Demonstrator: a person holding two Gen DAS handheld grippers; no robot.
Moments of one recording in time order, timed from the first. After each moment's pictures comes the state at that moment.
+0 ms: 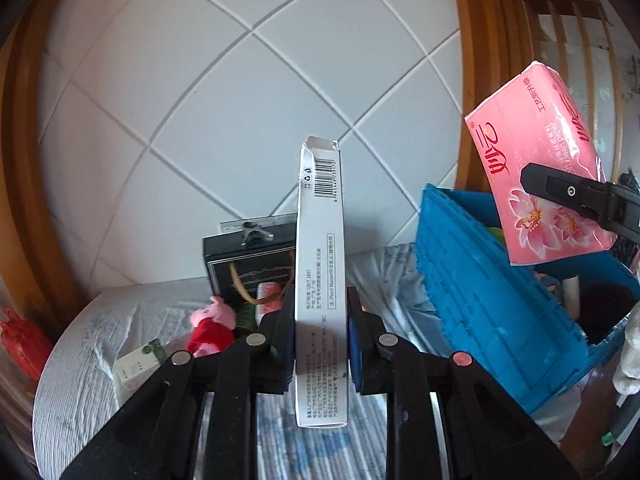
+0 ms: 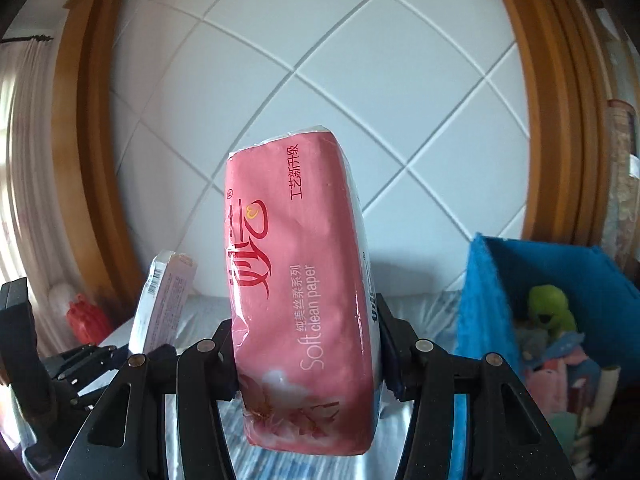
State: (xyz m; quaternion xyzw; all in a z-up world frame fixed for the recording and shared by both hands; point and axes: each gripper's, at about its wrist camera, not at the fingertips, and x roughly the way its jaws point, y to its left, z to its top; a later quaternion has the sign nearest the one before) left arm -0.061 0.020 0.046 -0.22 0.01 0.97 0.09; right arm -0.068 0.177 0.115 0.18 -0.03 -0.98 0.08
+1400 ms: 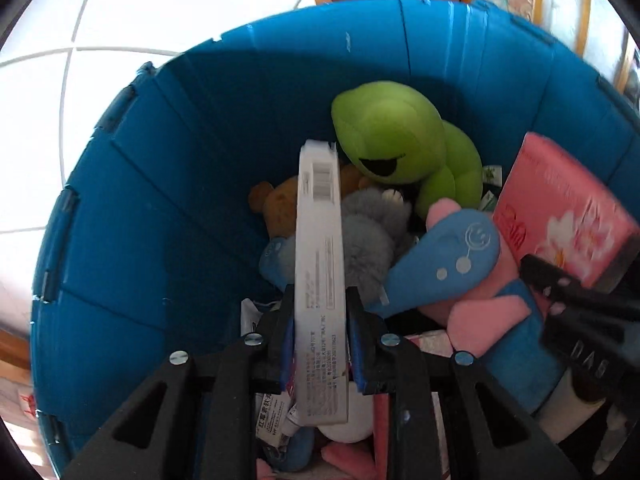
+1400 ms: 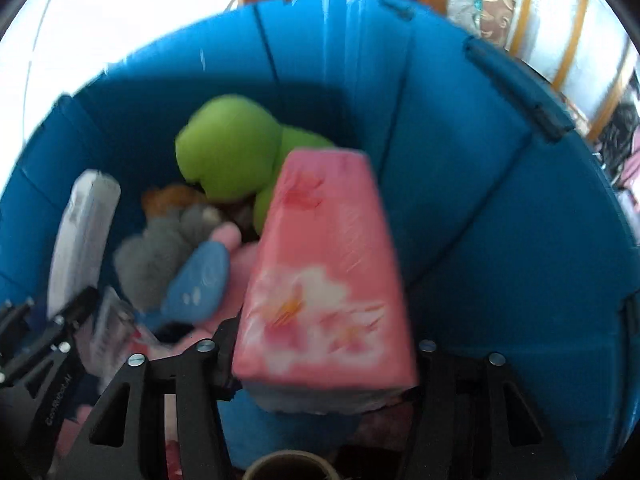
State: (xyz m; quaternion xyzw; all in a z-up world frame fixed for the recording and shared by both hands) left arm -0.307 0.474 -0.079 -0.49 0.18 0.84 0.13; right arm -0.265 0.632 -0.067 0.53 -0.11 -0.82 -0.15
